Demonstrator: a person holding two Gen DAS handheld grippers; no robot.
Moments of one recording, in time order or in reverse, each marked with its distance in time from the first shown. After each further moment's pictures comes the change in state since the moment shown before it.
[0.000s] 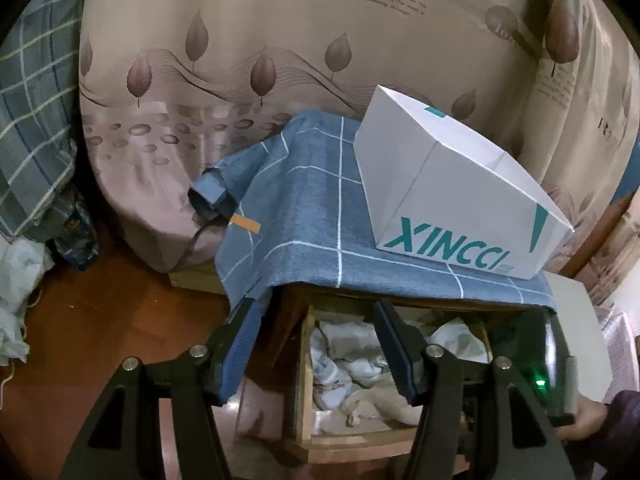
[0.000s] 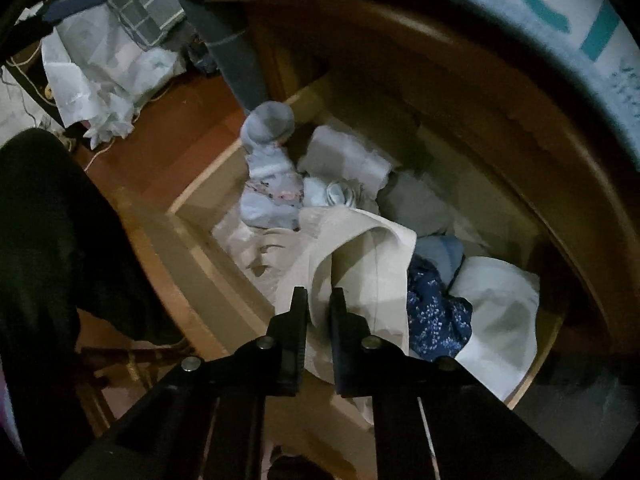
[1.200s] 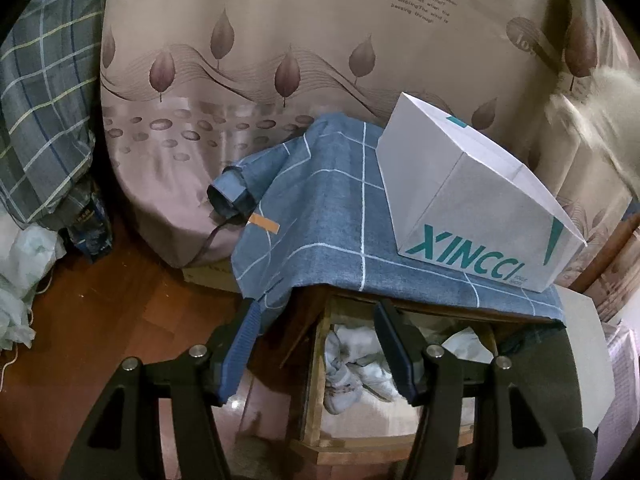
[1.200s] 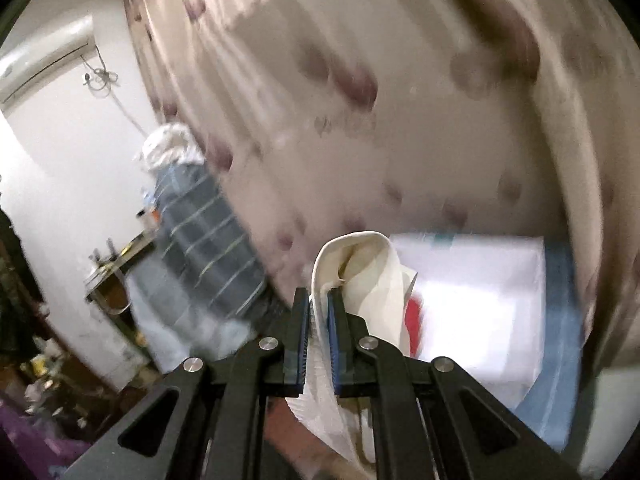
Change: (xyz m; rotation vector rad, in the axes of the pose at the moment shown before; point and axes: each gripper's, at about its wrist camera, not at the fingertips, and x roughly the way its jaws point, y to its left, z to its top) left arm -0.002 0.013 -0.001 -0.052 -0.015 0.041; right arm -0.369 -0.053 0.069 0.324 -0.846 0.174
